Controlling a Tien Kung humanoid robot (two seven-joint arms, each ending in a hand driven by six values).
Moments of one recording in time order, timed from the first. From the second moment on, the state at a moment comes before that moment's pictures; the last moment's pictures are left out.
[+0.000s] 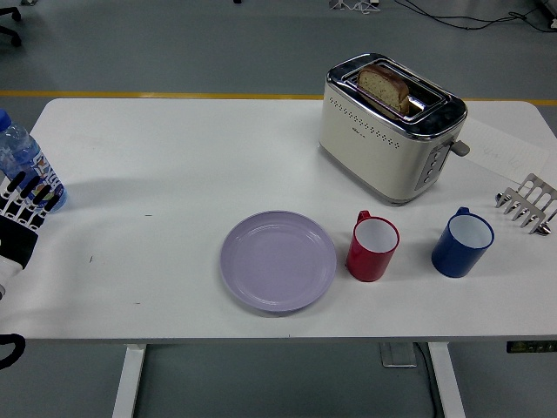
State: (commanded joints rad) left arm -0.13 0.17 -1.75 -1.07 0.53 -0.22 -0.02; right arm 0.17 -0.07 1.15 0.18 -1.05 -0.12 -0.31
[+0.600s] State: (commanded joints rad) left arm -0.14 0.17 -1.76 -1.07 0.53 -0.23 -0.02; right arm 0.18 -0.07 1.15 0.18 -1.06 -0.12 -0.30
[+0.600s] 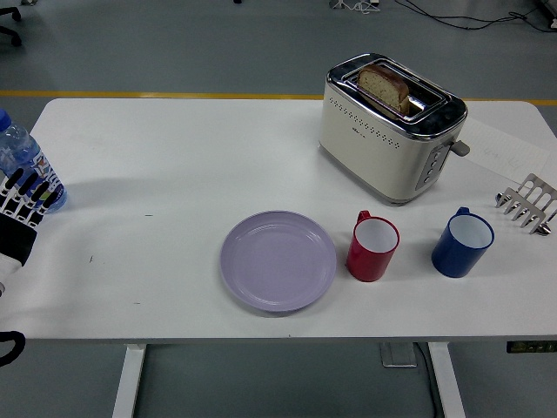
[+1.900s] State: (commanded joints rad) left arm -0.14 0.16 -1.77 -1.07 0.52 -0.23 -0.03; right arm 0.18 -0.07 1.15 0.18 -1.07 -0.12 -0.31
